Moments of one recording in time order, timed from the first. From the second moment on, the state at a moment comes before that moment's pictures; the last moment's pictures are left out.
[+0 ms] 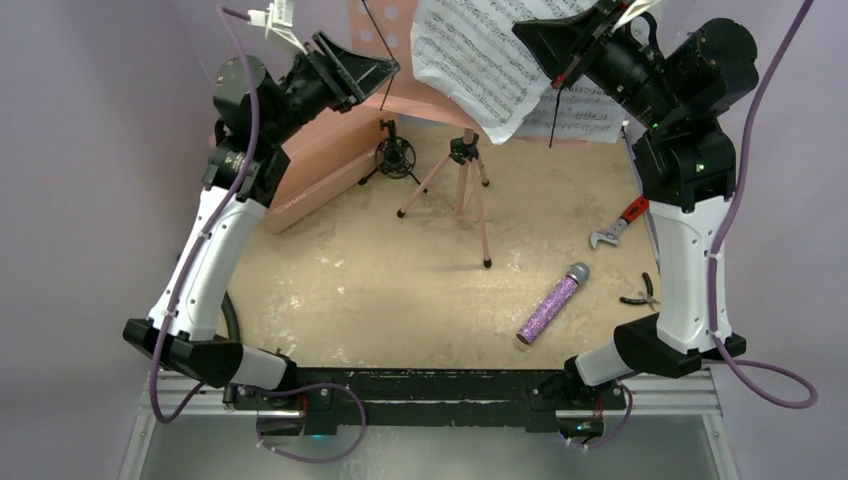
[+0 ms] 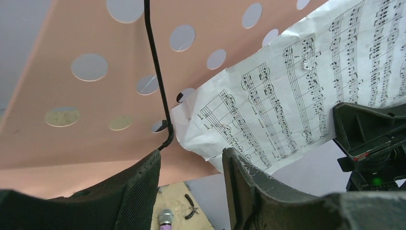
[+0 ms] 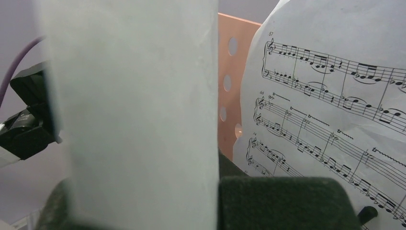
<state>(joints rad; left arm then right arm) -0.33 1.41 1.77 -0.14 0.43 -0.89 0.30 1.49 2.33 -0.46 -0.53 0.23</state>
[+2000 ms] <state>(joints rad) -0.36 1.46 1.65 0.19 0.51 -0.79 0.32 1.68 2.41 -0.32 -0.64 0.23</state>
